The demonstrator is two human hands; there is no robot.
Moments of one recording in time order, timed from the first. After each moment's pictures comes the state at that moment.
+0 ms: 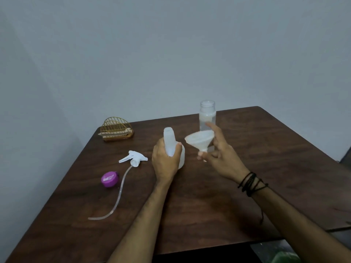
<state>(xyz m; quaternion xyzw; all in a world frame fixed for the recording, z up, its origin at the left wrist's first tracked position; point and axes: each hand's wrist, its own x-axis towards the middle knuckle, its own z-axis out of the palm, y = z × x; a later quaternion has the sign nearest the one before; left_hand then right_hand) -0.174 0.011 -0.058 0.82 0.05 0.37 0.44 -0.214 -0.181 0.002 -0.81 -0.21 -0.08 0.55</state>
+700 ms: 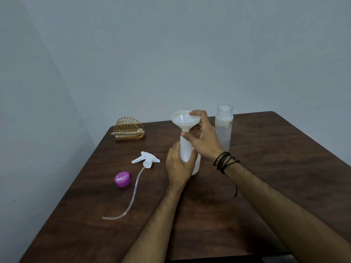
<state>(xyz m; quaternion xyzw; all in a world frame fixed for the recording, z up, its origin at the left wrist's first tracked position) -0.174 0.015 -0.065 0.80 -0.02 0.36 0.48 -0.151 -0.091 0.027 -0.77 -0.23 -0.17 0.57</state>
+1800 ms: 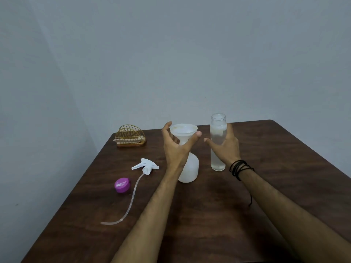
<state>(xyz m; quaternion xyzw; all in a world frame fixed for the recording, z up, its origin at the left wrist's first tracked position) -0.166 0.005 0.015 0.64 -0.02 0.29 0.71 -0.118 -0.156 -0.004 -0.80 -0.10 -0.25 0.53</state>
